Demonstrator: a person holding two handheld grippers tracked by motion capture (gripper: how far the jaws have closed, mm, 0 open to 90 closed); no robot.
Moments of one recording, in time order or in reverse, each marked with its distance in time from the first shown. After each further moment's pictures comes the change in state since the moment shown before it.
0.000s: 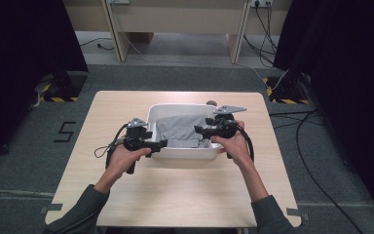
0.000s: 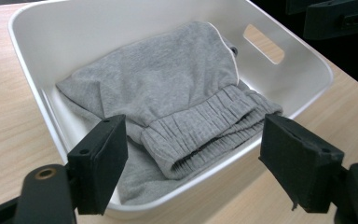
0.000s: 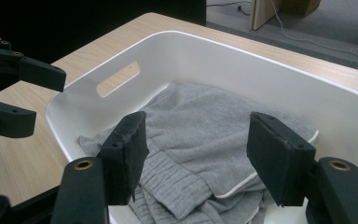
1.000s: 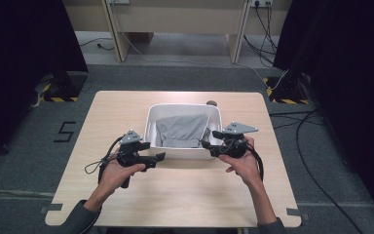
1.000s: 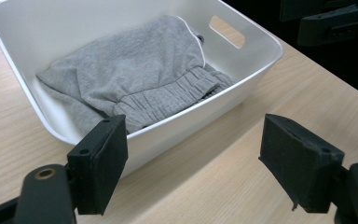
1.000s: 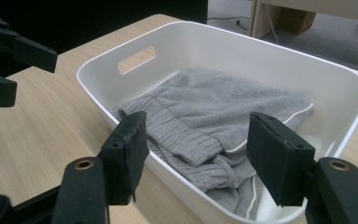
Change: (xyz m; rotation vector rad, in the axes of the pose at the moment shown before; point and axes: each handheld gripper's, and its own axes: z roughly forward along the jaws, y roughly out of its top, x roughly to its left) left arm -0.020 -0.031 -0.031 -0.045 -0.057 0.049; right arm 0.021 -0.041 -0.040 -0.054 -0.013 -0.058
